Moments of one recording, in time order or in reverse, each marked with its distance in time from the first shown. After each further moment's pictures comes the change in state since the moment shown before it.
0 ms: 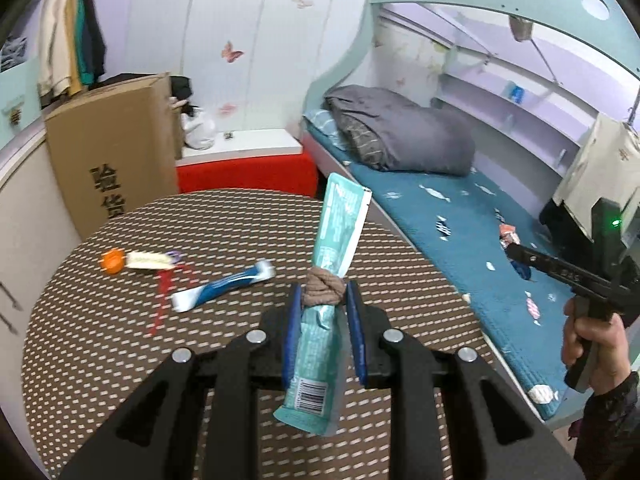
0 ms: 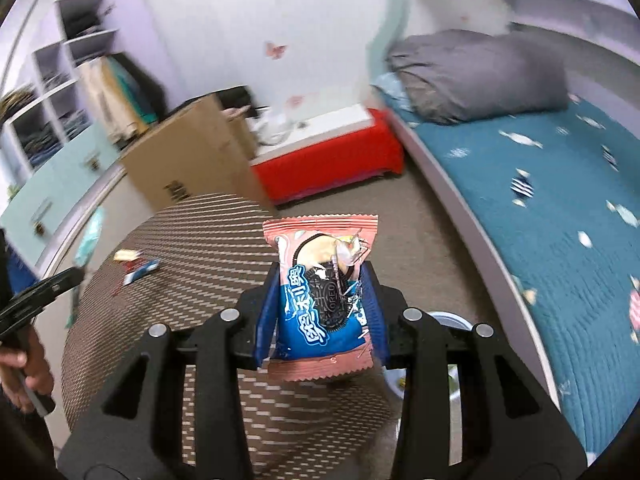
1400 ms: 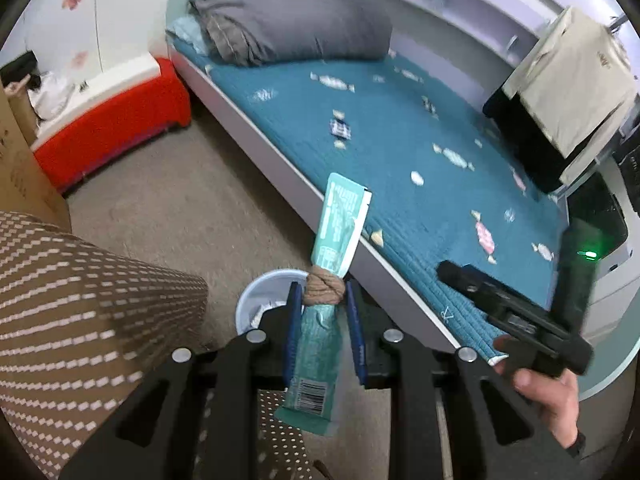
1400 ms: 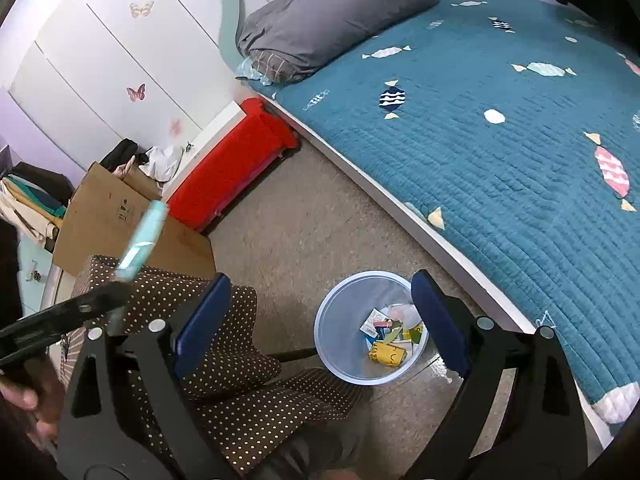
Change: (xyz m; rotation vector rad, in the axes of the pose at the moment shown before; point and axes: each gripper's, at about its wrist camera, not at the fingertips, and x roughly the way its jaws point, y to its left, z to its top) left arm 0.257 -0.242 0.016 0.188 0.425 -0.239; right arm 0.031 -0.202 -0.056 0.436 0.037 -0.156
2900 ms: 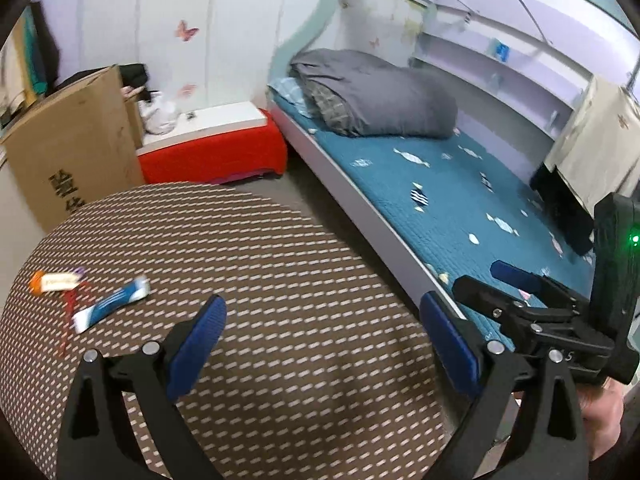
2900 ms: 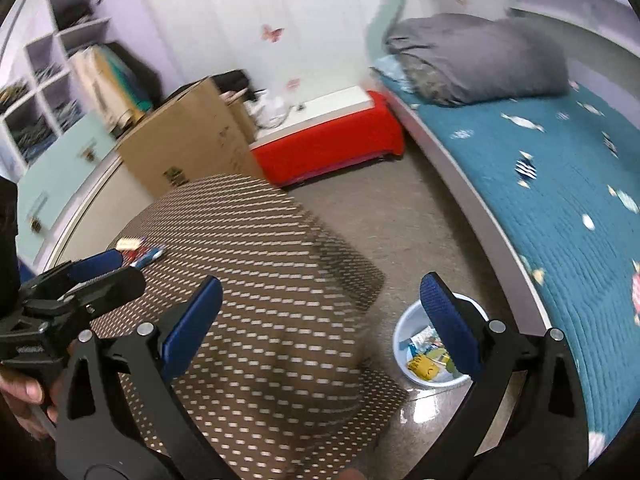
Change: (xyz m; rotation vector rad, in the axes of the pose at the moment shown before) left arm -0.200 0.092 -0.106 -0.154 -0.298 0.231; right arm -0.057 0.247 -0.066 -0.469 0.030 0.156
